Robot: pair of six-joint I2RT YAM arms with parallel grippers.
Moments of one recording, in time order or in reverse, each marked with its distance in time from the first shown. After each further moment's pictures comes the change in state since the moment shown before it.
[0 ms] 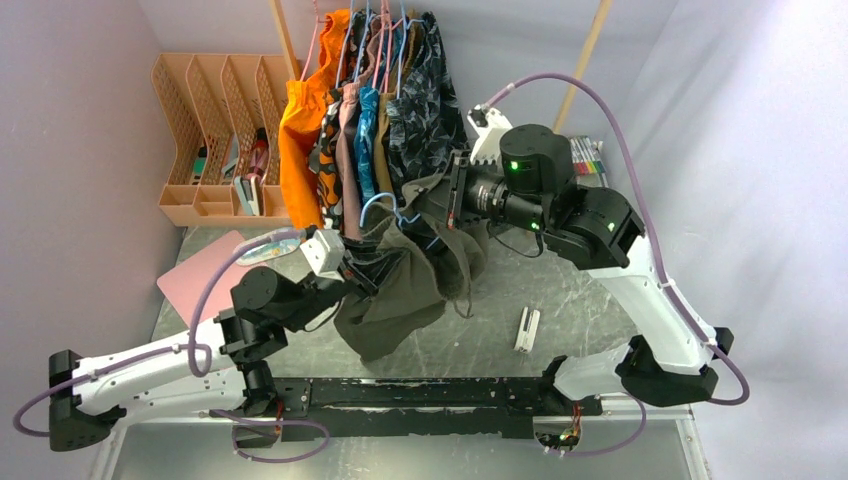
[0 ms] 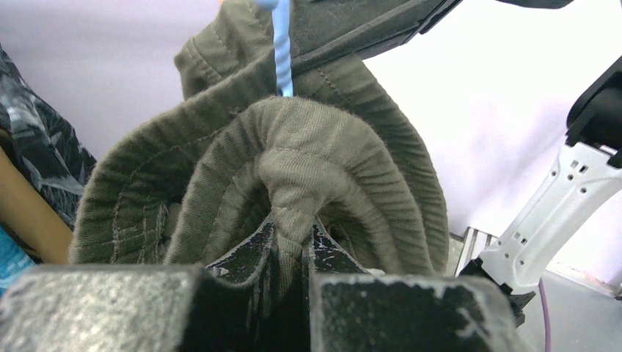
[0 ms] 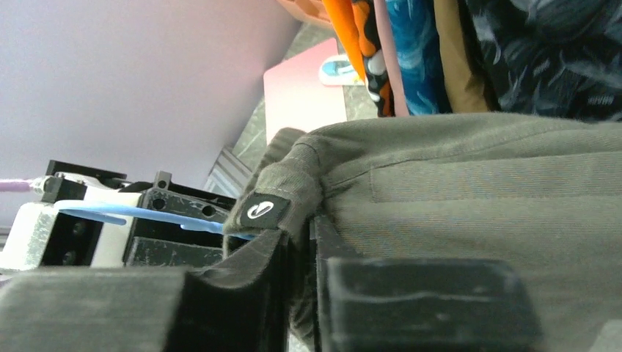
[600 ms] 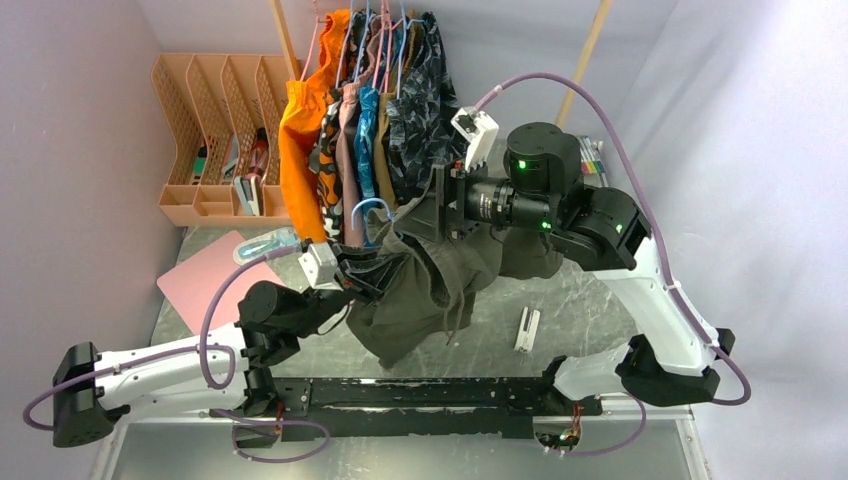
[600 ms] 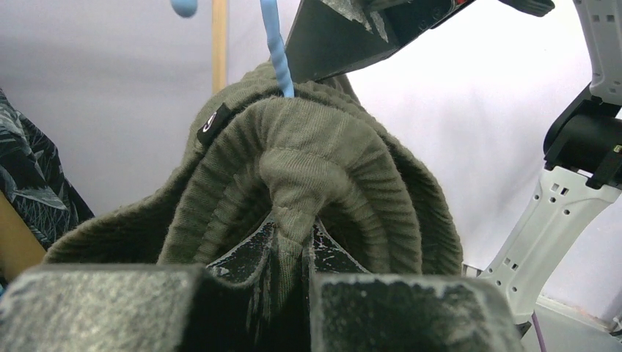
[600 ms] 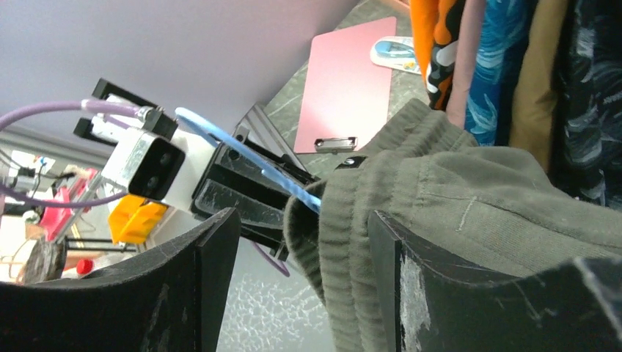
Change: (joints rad) left arm -0.003 0.045 -0.191 0.395 0.026 -0.005; right arm 0.008 -0.011 -0.003 0.006 -0.185 -0.124
